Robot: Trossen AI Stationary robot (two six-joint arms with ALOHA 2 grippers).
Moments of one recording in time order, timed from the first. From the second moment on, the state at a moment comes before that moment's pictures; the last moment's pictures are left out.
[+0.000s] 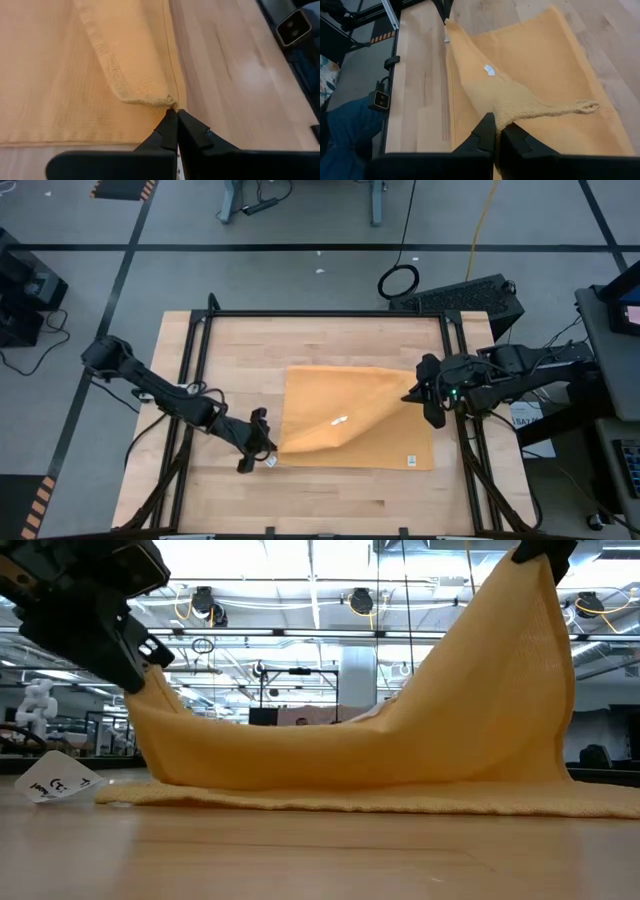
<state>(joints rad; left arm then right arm) -0.47 1.27 0.51 0.05 -0.10 -0.36 0.19 0.86 1.00 -0.85 0.05 0.46</state>
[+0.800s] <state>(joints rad) -0.47 1.32 0.51 0.07 0.01 -0.39 0.19 0.86 1.00 -0.85 0.02 0.47</state>
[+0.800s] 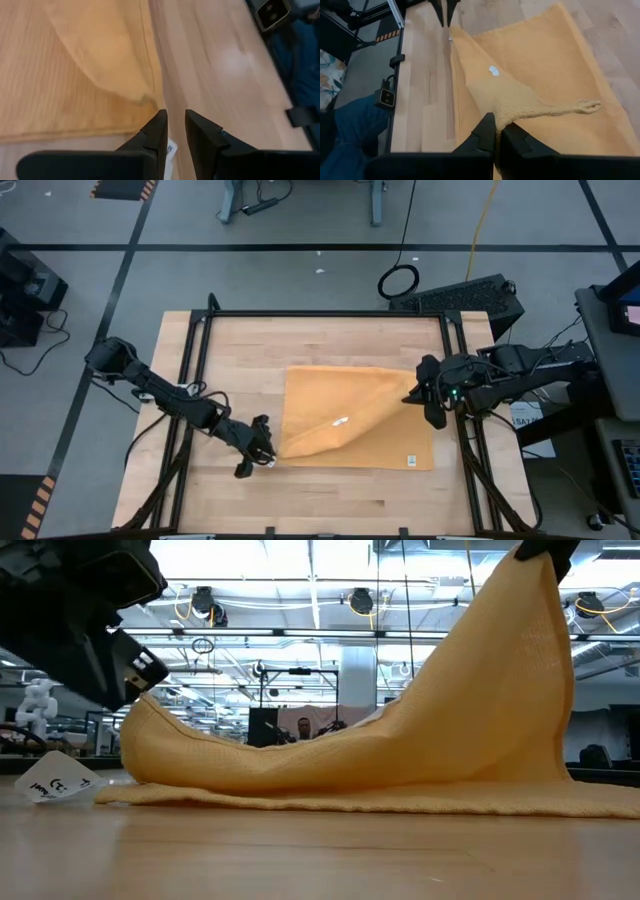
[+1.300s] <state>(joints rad) -0.51 1.32 0.51 0.04 -0.22 -0.70 0.19 0.86 1.00 -0.85 0.02 0.47</state>
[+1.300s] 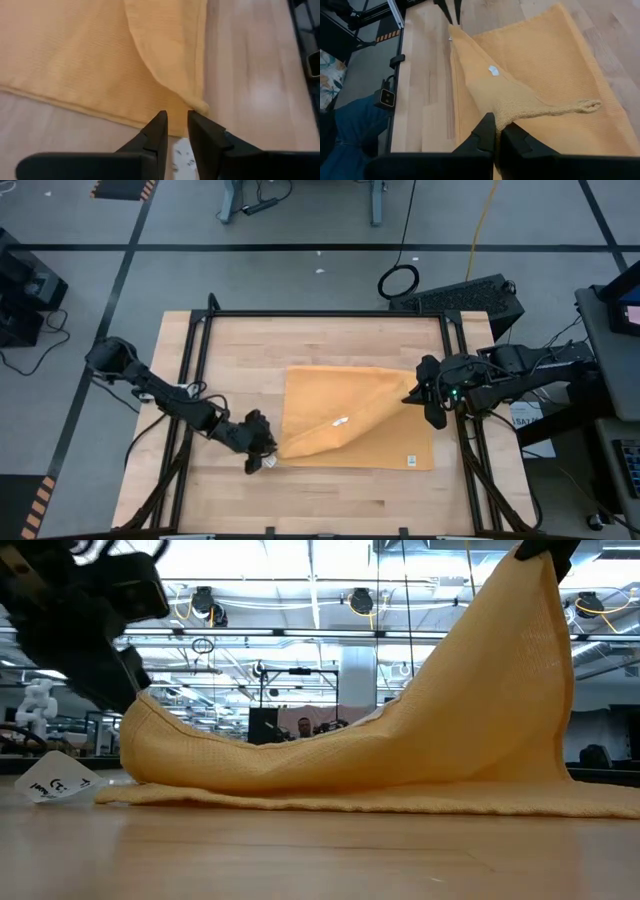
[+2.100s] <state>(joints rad) -0.65 1.51 0.51 0.23 -0.57 -0.98 0.19 0.86 1.00 -0.84 0.02 0.46</state>
